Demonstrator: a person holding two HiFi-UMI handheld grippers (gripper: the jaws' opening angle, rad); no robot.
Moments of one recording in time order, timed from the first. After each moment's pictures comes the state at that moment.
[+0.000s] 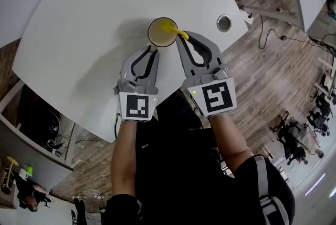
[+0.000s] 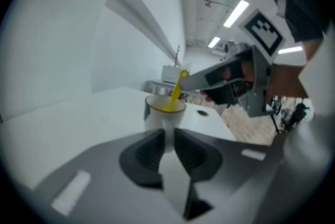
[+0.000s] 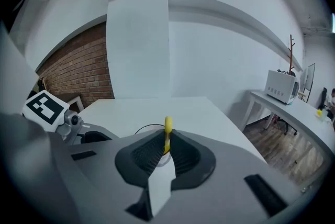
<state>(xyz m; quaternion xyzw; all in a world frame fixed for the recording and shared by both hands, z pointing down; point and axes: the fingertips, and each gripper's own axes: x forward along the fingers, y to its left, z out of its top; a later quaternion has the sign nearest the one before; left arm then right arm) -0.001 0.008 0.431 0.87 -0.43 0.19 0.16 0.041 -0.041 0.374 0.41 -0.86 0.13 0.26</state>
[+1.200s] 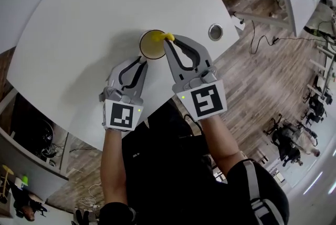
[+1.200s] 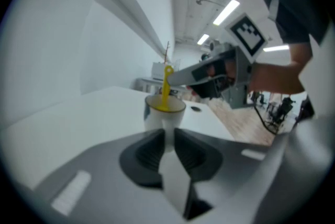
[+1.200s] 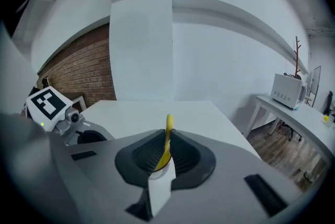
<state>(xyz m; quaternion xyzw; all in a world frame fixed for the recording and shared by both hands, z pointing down) -0.008 0.012 0.433 0.90 -0.36 0.20 0.14 0.026 -0.054 0.373 0.39 -0.88 0.11 0.25</state>
